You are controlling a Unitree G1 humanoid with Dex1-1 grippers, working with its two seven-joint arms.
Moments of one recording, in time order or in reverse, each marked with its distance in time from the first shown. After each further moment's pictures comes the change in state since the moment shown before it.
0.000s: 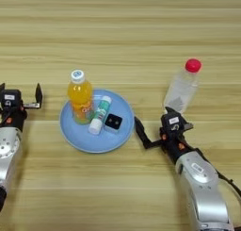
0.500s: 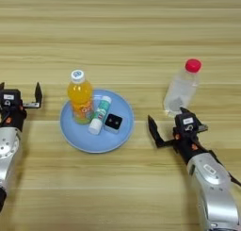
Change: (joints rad) left arm 0.006 0.000 0.001 -0.003 0.000 -0.002 0.000; right arm 0.017 -0.038 -0.057 0.035 0.011 -0.018 -0.016
